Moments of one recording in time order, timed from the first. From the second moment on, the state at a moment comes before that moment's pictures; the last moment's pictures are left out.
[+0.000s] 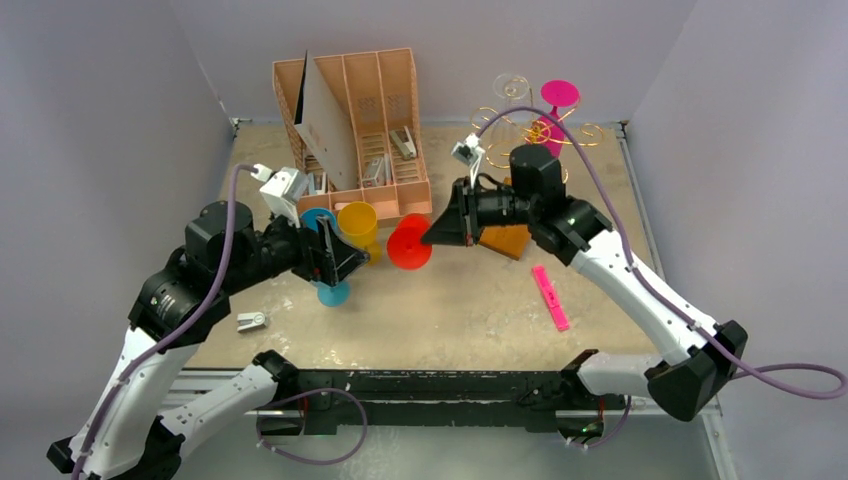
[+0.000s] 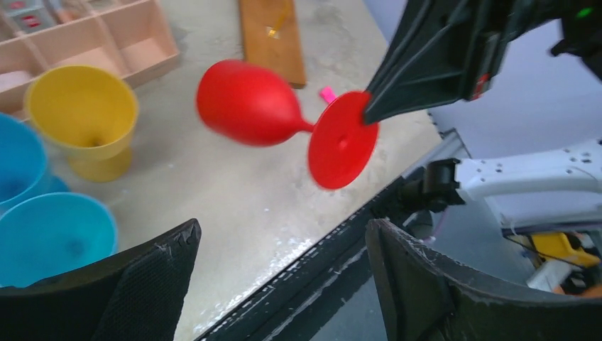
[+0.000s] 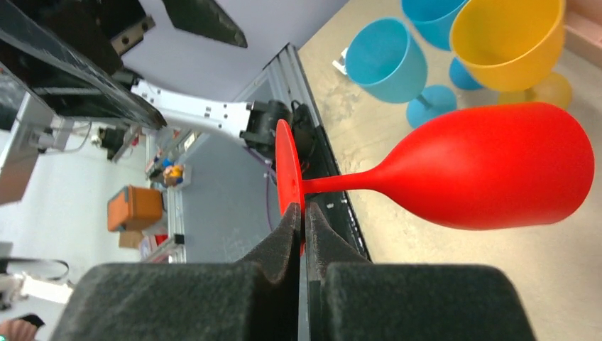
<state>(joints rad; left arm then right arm) -0.59 0.80 1.34 -0.94 0.18 -0.45 0.61 1.28 1.33 -0.43 -0.81 0.49</state>
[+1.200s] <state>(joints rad) -0.59 1.00 1.21 -0.69 0.76 -0.46 0.71 1.06 0.96 0.01 -0.78 0.61</state>
